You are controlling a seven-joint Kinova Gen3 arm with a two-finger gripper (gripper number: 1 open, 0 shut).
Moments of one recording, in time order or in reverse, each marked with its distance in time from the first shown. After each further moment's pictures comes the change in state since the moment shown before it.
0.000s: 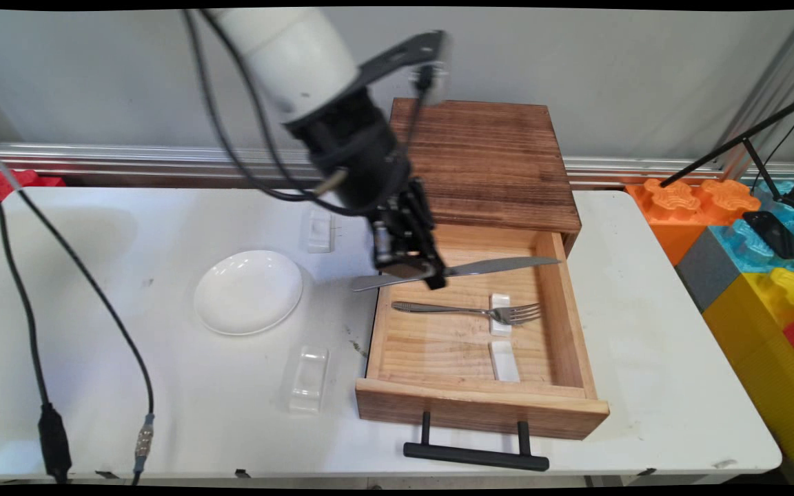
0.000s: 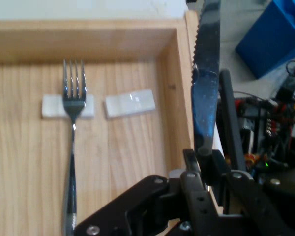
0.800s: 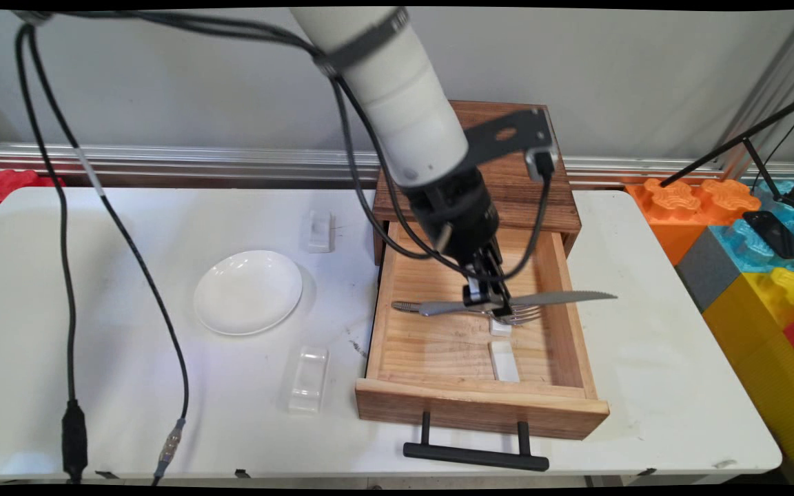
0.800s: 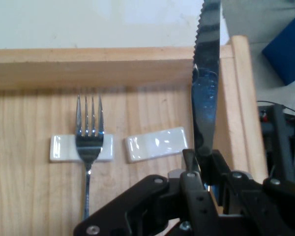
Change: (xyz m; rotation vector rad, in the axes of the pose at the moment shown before) arm 0.045 -0.023 0.098 0.034 -0.039 -0.008
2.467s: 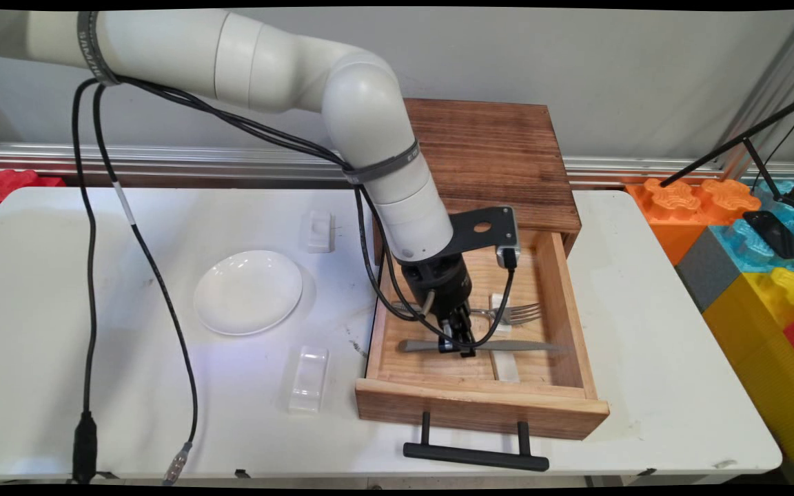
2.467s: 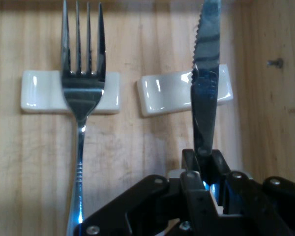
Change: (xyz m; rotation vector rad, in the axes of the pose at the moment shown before) arm -0.051 -0.025 0.101 -0.016 -0.109 -0.020
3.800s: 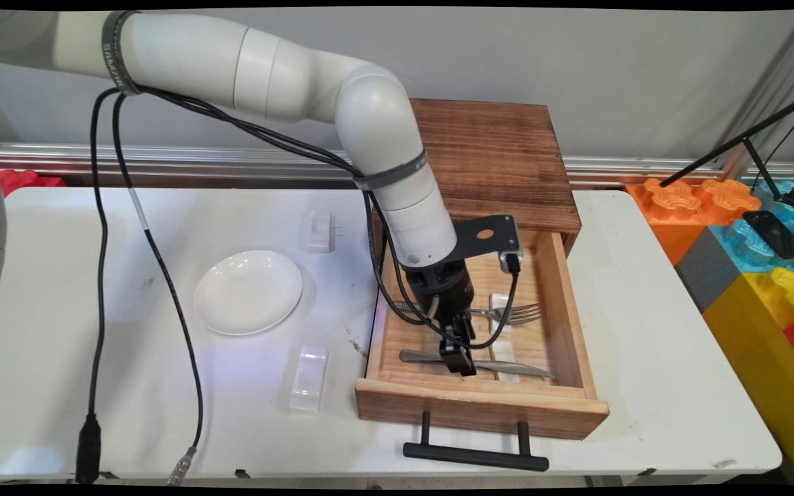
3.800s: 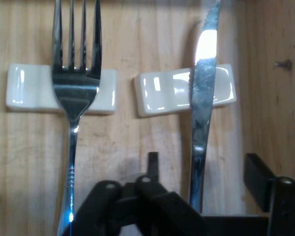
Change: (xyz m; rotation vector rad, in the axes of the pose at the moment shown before) arm 0.001 -0.008 0.015 -0.033 -0.010 -0.036
